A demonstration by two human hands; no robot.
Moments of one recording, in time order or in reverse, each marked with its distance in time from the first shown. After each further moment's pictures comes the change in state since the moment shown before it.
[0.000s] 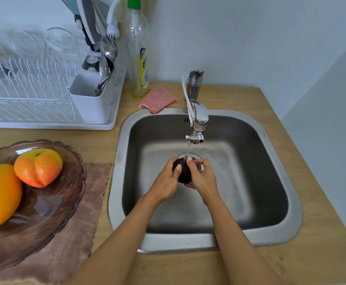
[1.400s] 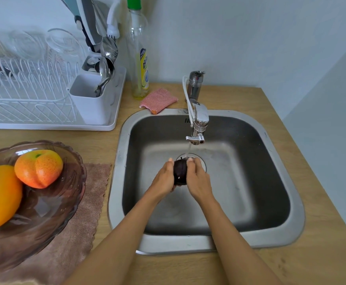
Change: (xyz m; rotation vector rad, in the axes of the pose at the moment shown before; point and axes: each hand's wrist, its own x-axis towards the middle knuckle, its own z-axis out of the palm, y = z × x) left_hand 0.013 -0.005 0.001 -0.186 0.034 -0.228; right_hand -0.011 -0.003 0.010 -0.360 -0.046 -0.228
